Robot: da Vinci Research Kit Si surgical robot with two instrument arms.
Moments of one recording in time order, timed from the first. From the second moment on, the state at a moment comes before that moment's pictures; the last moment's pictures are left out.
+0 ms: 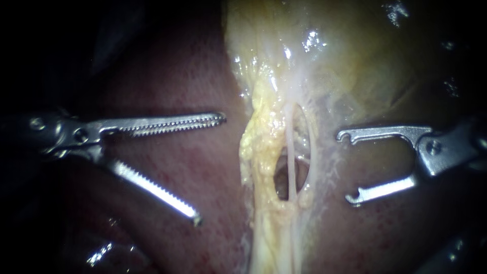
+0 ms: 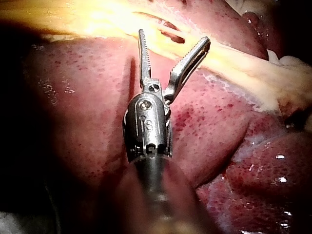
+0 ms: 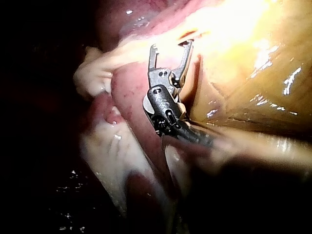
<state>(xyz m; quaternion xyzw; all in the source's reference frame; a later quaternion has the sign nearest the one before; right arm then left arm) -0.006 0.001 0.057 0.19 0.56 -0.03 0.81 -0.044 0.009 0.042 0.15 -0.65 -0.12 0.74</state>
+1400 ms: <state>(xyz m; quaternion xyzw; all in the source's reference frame) -0.006 0.001 0.057 0.19 0.56 -0.03 0.81 -0.048 0.012 0.044 0.17 -0.52 -0.34 0.76</state>
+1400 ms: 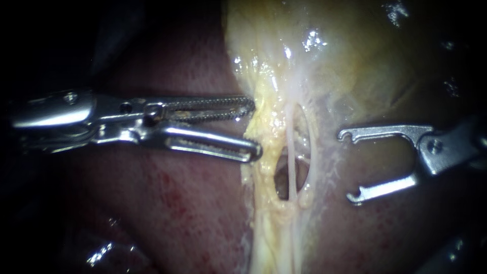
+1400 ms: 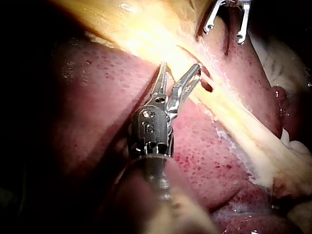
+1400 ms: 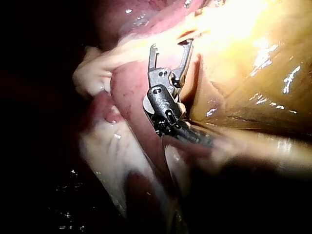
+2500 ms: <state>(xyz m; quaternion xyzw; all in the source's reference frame) -0.006 0.001 0.057 0.19 0.56 -0.03 0.81 -0.047 0.011 0.045 0.19 -0.48 -0.40 0.76</state>
